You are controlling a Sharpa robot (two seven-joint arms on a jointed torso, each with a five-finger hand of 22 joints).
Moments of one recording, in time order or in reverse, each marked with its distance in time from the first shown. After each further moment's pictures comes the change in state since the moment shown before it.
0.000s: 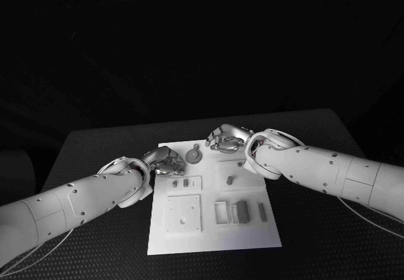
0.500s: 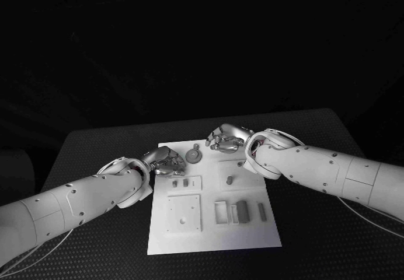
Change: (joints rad) left arm 0.000 -0.007 0.000 0.011 0.013 0.000 0.011; left_hand -0.005 -0.005 -0.005 0.000 0.001 0.000 0.000 -0.005 -0.002 0.000 0.000 0.005 -0.005 0.000 0.000 0.000 -0.003 -0.001 0.000 0.000 0.000 0.000; right arm 0.000 -0.001 0.000 0.000 0.002 0.000 0.000; right_hand 0.000 0.000 0.000 0.000 0.000 0.000 0.000 0.000 0.000 0.000 0.000 0.000 -0.001 0.000 0.000 0.000 0.000 0.000 0.000 0.000 0.000 0.000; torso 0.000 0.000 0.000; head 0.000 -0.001
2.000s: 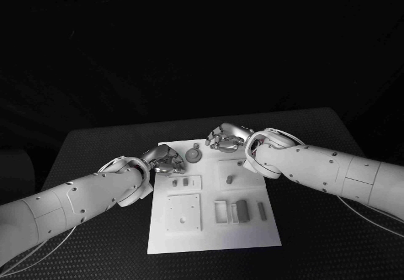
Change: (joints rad) left arm 0.000 0.009 0.000 -0.015 0.039 -0.005 0.013; left_hand 0.023 0.032 0.033 0.003 0.003 0.104 -0.003 0.072 0.027 0.165 -0.011 -0.407 -0.223 0.015 0.022 0.004 -0.035 0.000 0.002 0.013 -0.004 0.000; right arm 0.000 0.001 0.000 0.000 0.001 0.000 -0.001; right_hand 0.000 0.000 0.000 0.000 0.000 -0.005 0.001 0.000 -0.003 0.000 0.000 0.000 -0.001 0.000 0.000 0.000 -0.001 0.000 0.000 0.000 0.000 0.000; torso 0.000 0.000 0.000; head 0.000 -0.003
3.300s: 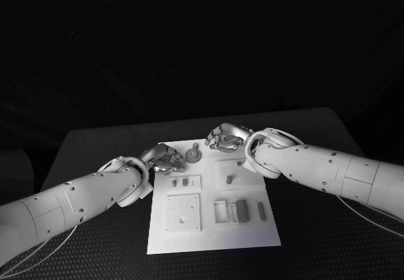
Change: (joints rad) left arm 0.000 -0.001 0.000 -0.003 0.041 -0.014 0.009; left_hand -0.037 -0.021 -0.058 0.000 0.000 -0.116 0.008 -0.060 -0.032 -0.014 0.019 -0.027 0.028 -0.005 0.004 0.004 -0.003 0.000 -0.001 0.003 -0.004 0.000; right arm 0.000 -0.001 0.000 0.000 0.003 0.000 -0.001; right_hand -0.005 -0.005 0.000 0.000 0.000 -0.004 0.001 0.000 -0.004 0.000 0.000 0.000 -0.001 0.003 0.003 0.000 -0.001 0.000 0.000 0.000 0.000 0.000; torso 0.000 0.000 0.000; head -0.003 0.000
